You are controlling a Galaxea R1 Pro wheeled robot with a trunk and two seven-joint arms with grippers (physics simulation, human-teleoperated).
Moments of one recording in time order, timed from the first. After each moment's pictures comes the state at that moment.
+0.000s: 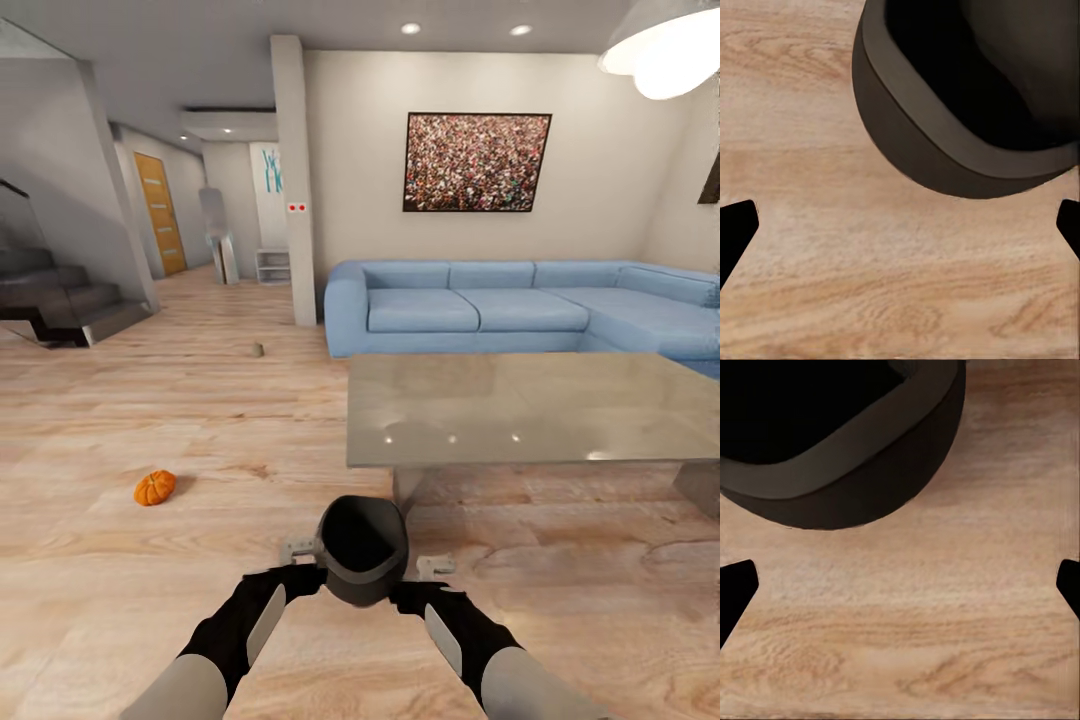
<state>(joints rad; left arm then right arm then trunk) -0.58 -0.15 -0.05 -0.56 0.14 0.37 0.04 -0.65 0.17 0.07 -0.31 -0.10 0.21 -0.07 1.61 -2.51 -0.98</state>
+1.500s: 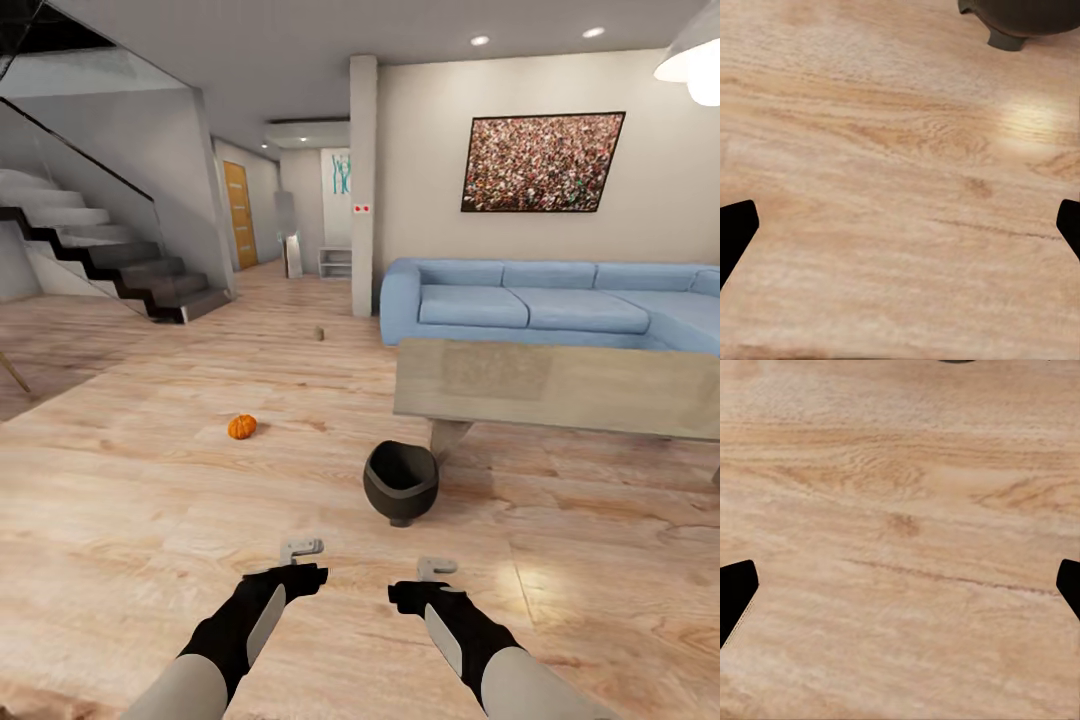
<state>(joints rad) -0.58 -0.15 -0.05 -0.56 0.14 0.37 0.04 -0.65 0.17 0.07 -0.31 -0.10 0.20 -0.07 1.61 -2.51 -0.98</state>
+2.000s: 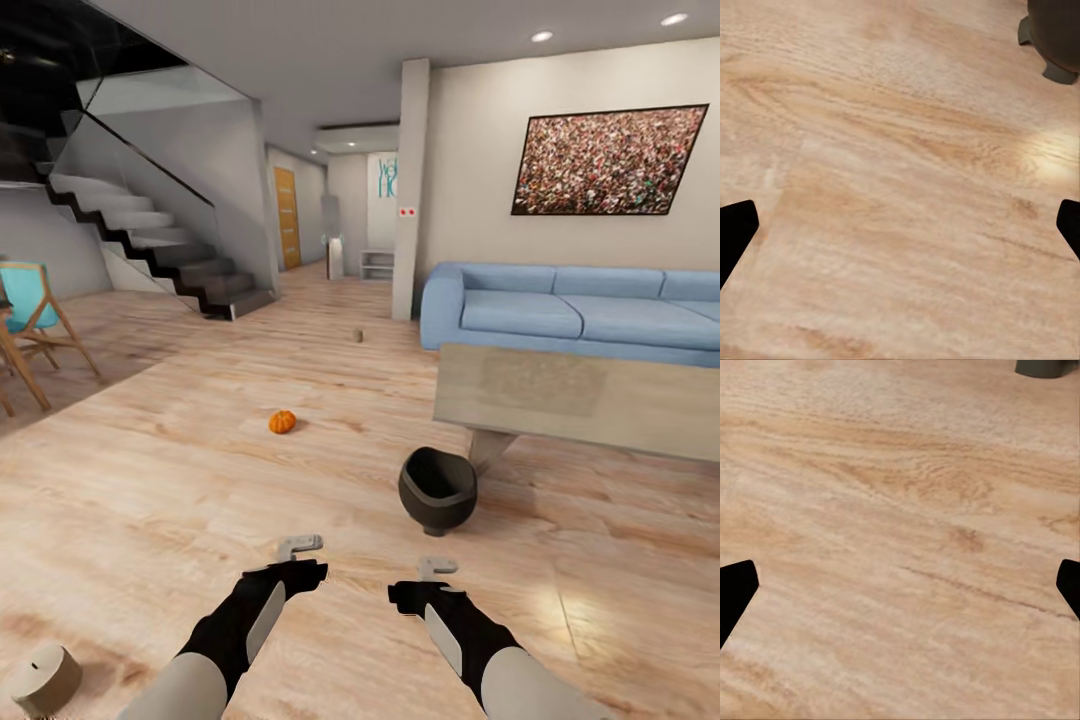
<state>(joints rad) -0.58 -0.15 -0.05 -0.58 0.14 0.37 0.05 -0.65 0.17 0.07 -0.31 -0.10 0.20 -0.07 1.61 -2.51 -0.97</state>
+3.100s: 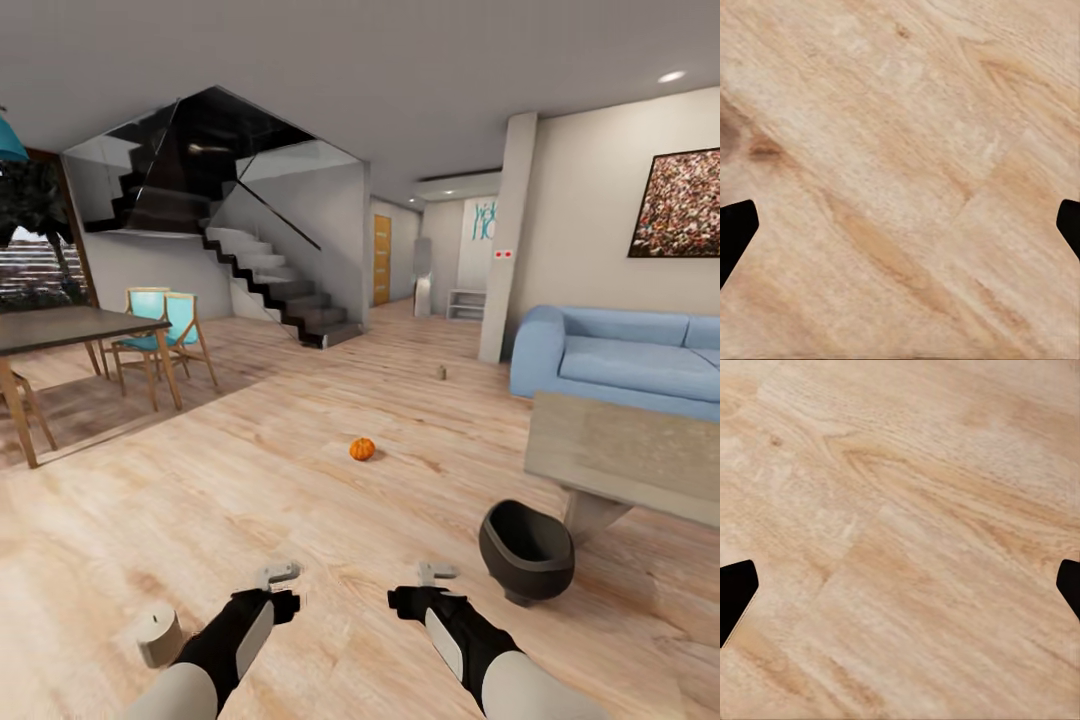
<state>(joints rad) -0.58 -0.13 0.01 -0.45 0.15 0.38 0.23 -0.64 0.17 0.06 -0.30 -0.11 0.21 -0.06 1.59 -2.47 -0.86</state>
